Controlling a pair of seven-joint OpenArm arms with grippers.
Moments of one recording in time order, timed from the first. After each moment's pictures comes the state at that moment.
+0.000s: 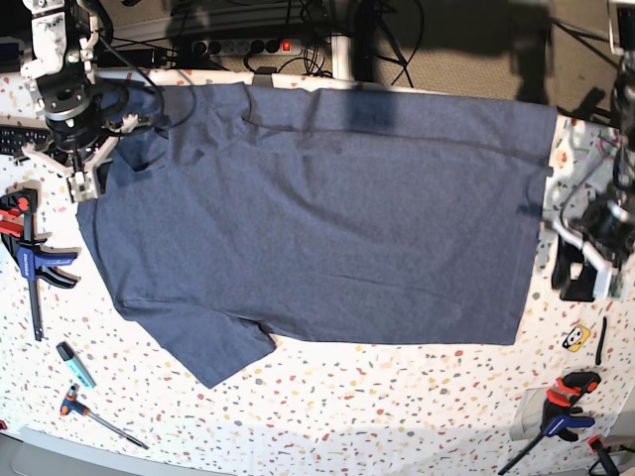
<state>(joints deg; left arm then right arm) -0.2 -30.6 -5.3 83.7 -24.1 -20.1 19.2 -30.7 27.9 11.8 116.0 2.8 2.5 -32.5</state>
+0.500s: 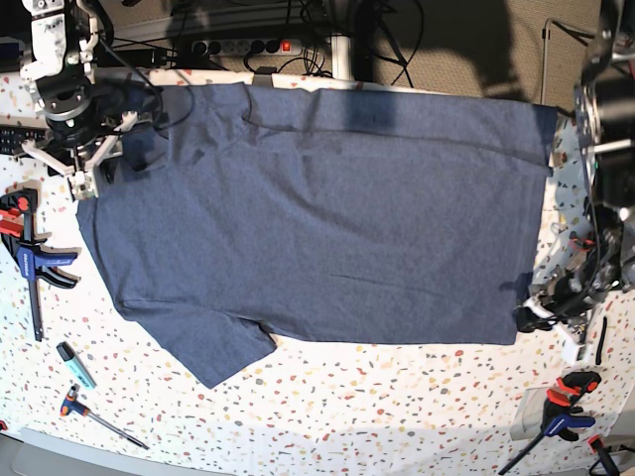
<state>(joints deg) -36.7 -20.5 -5.5 29.1 -15.2 -32.0 20.0 -30.7 27.9 11.8 116.0 3.0 2.6 -37.1</state>
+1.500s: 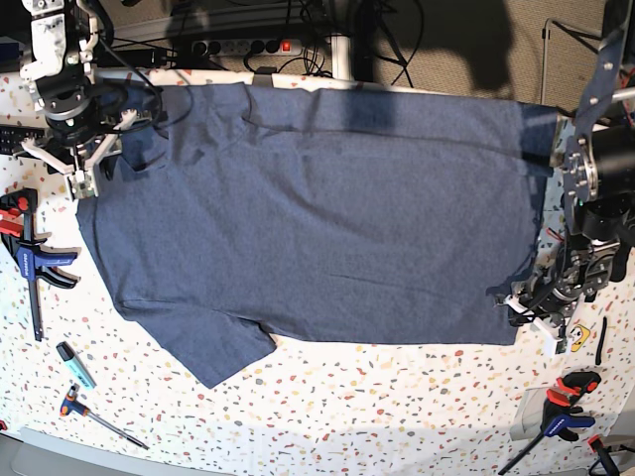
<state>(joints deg) -45.4 -16.7 -5.5 5.8 -1.3 -27.0 3.6 -30.6 27.9 11.8 116.0 2.9 2.6 -38.3</state>
